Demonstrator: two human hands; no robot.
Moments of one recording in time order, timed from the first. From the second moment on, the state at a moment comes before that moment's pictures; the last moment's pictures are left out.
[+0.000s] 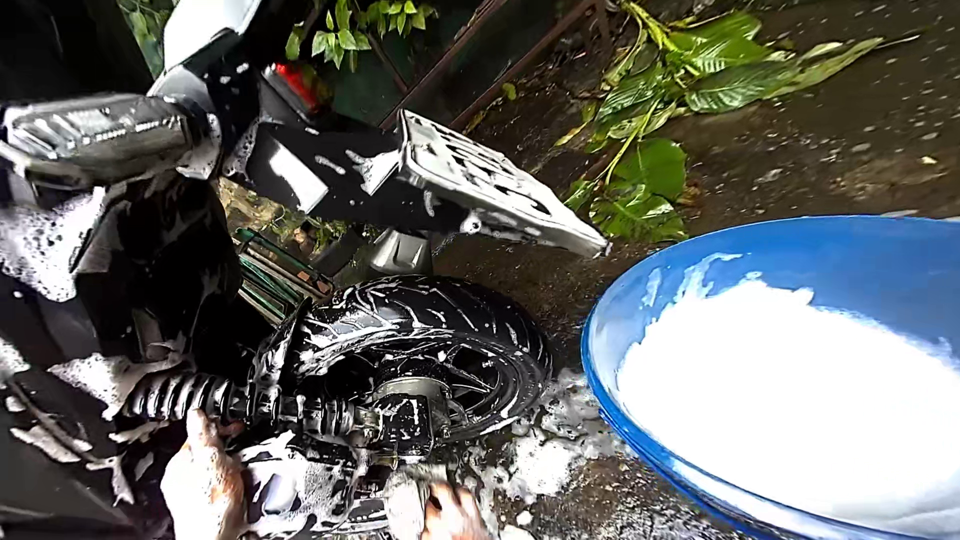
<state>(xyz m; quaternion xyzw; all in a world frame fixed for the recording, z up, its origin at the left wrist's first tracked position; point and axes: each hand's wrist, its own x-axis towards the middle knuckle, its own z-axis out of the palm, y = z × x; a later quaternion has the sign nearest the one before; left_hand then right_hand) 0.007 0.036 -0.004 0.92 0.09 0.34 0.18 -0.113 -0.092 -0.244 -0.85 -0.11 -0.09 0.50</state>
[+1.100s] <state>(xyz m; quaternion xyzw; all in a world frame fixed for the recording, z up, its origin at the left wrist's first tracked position) 0.000 0.058 -0.014 0.94 -0.03 0.29 0.19 -0.086 -0.101 -0.225 -0.88 -0.21 0.01 0.43</state>
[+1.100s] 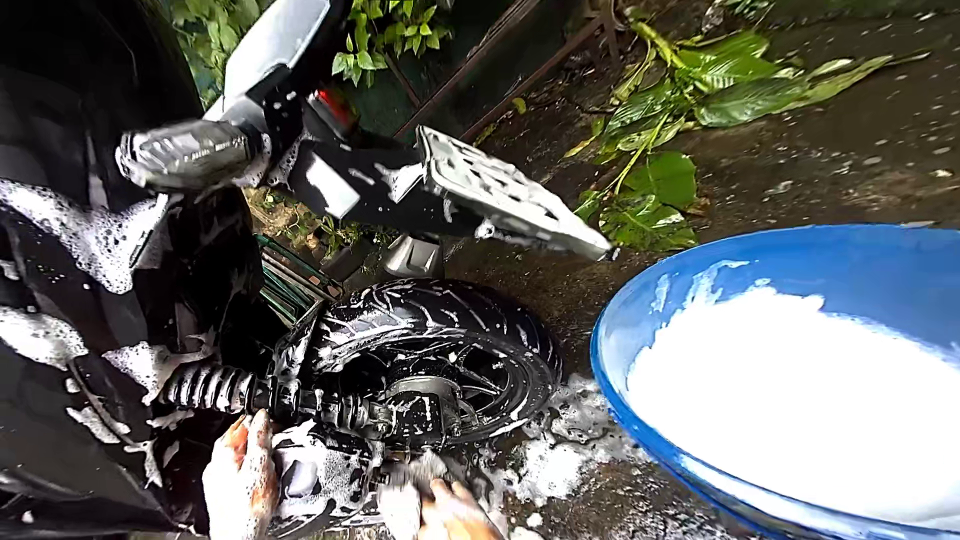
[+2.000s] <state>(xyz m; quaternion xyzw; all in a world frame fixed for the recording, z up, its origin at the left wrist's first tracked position) 0.000 0.075 -0.023 0.92 -0.05 0.31 0.24 -0.083 -0.092 -0.206 -0.89 -0.19 0.04 0.42</state>
